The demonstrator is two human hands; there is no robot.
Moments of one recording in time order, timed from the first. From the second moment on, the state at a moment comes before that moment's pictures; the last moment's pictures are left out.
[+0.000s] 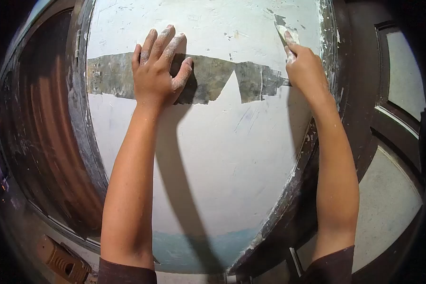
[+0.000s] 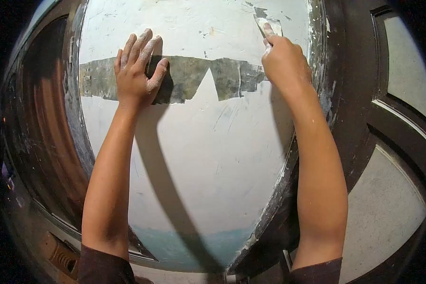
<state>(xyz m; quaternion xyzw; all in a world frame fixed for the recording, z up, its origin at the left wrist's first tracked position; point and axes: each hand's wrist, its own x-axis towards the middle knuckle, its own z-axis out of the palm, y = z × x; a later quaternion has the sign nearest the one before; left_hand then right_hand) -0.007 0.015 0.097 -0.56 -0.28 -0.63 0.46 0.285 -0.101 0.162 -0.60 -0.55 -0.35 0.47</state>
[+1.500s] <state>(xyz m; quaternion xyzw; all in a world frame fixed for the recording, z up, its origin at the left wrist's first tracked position) -0.009 0.017 0.098 -0.57 -0.26 -0.64 0.45 0.267 -0.098 0.181 -0.62 -0.54 -0.35 0.44</state>
